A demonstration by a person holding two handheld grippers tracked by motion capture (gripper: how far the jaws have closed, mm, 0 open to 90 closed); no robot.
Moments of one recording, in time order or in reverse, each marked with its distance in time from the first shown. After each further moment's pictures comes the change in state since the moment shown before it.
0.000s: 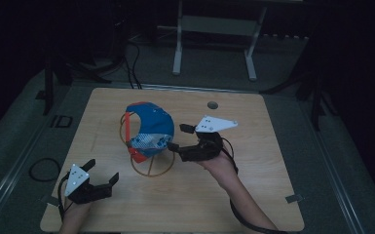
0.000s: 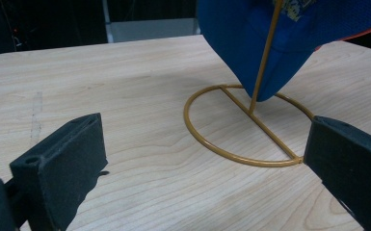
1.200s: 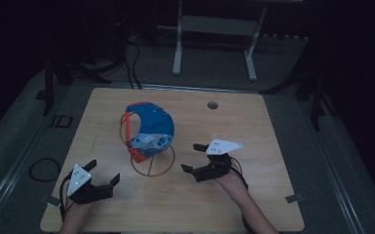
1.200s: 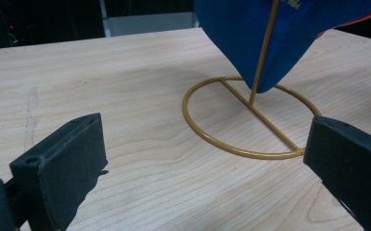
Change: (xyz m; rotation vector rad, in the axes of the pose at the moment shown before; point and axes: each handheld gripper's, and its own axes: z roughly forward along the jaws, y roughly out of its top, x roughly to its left) left arm 0.000 -0.004 0.003 0.025 -0.006 0.011; right arm -0.023 -0.089 -0.008 0.083 0.017 -0.030
